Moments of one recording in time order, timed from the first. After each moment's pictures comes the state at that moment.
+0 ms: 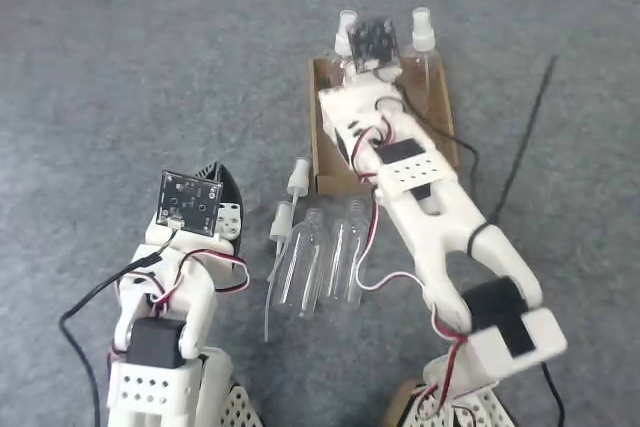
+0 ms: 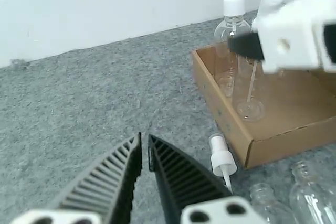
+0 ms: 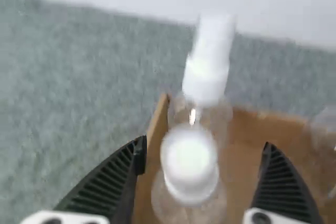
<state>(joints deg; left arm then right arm) 0.7 -88.7 81.0 45.6 -3.8 -23.8 4.2 23.9 7.9 -4.4</state>
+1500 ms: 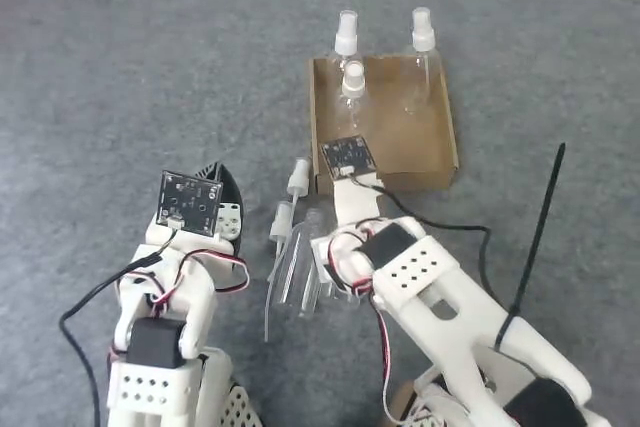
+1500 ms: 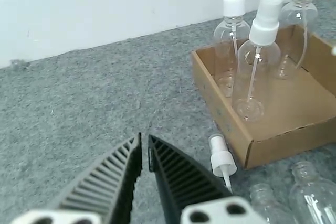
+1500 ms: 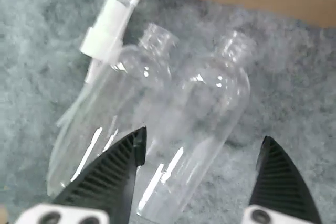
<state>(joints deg) 0.8 -88.7 81.0 45.6 -3.8 -40.9 -27.4 51.3 53.7 -22.7</state>
